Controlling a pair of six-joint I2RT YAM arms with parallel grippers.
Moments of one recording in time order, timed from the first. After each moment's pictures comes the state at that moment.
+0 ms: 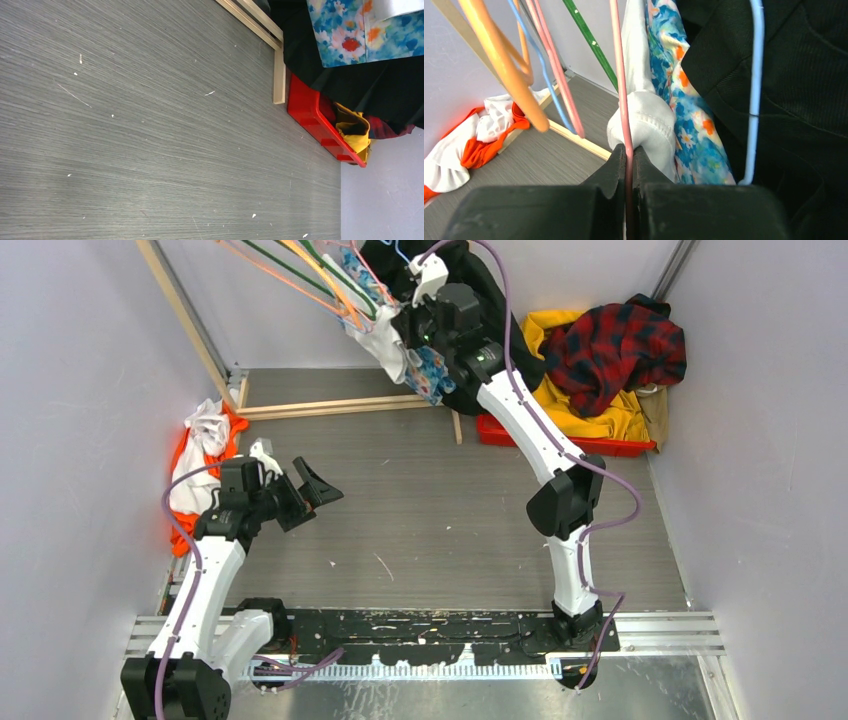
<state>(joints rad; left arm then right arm) -0.01 0.88 0.70 -0.56 0.49 -0.65 0.56 2.10 2.30 -0.27 -0.07 0.09</state>
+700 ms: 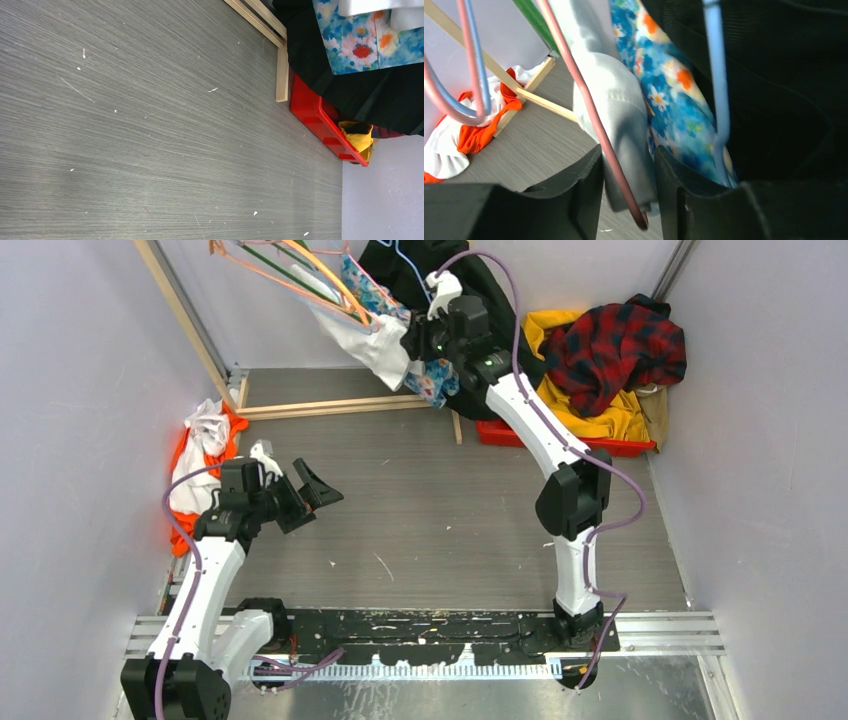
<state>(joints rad) -0.01 0.88 0.70 -0.58 0.49 -0.65 0.51 2.06 2.13 -0.24 -0.12 0.15</state>
